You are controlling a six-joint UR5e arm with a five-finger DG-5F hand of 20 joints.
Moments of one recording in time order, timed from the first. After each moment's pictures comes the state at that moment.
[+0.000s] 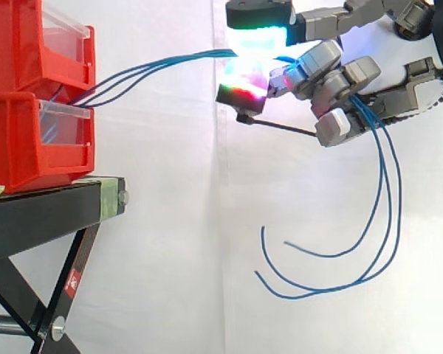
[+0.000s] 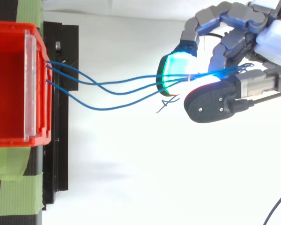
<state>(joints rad) 0.26 -1.78 -1.66 -3.11 -0.88 0.08</state>
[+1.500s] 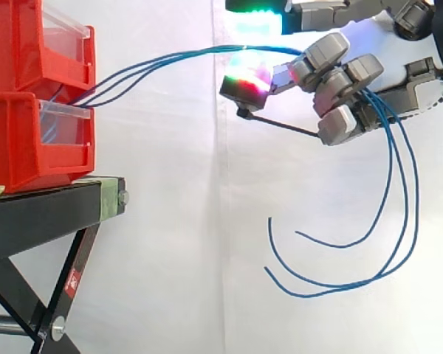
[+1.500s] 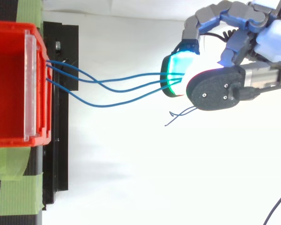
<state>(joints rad) 0.26 -1.78 -1.66 -3.11 -0.88 0.08</state>
